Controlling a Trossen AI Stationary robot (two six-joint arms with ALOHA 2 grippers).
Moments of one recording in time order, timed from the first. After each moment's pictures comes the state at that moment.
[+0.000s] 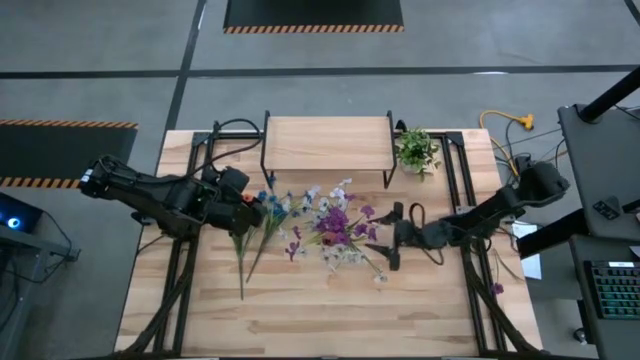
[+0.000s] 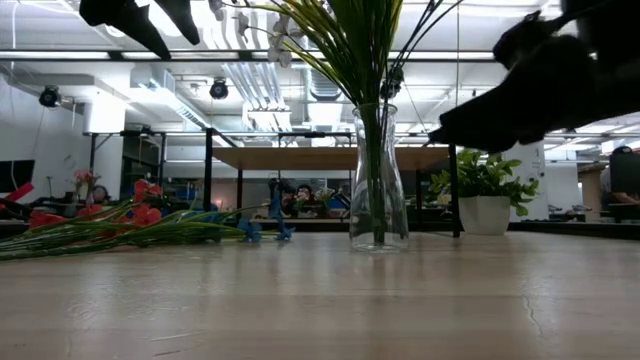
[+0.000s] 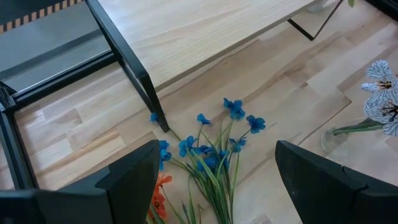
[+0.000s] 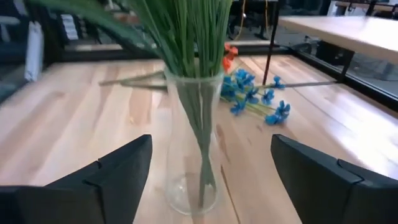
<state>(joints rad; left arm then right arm) -0.30 1.20 1.30 -1.29 -0.72 -1.16 0.35 1.43 0.21 1.01 0.49 0.13</state>
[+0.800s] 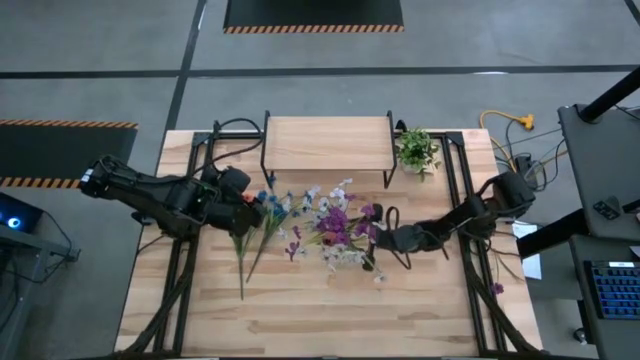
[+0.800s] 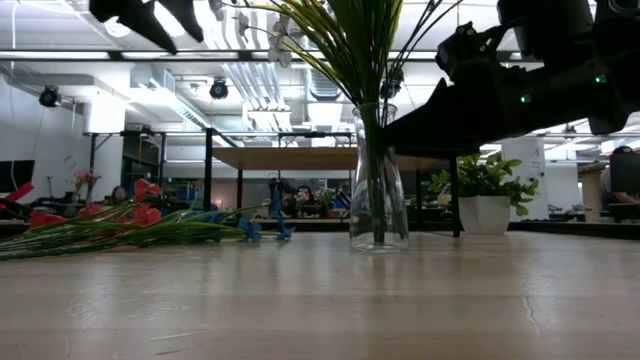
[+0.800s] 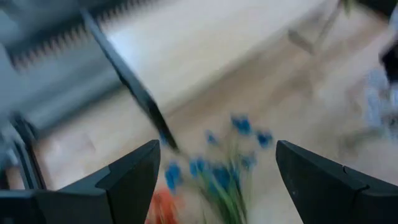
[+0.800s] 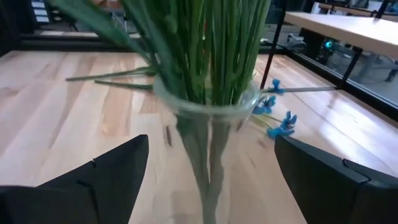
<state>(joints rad) -0.30 1.20 1.29 -1.27 -0.80 -1.07 0.29 1.72 0.44 1.05 0.50 0.07</state>
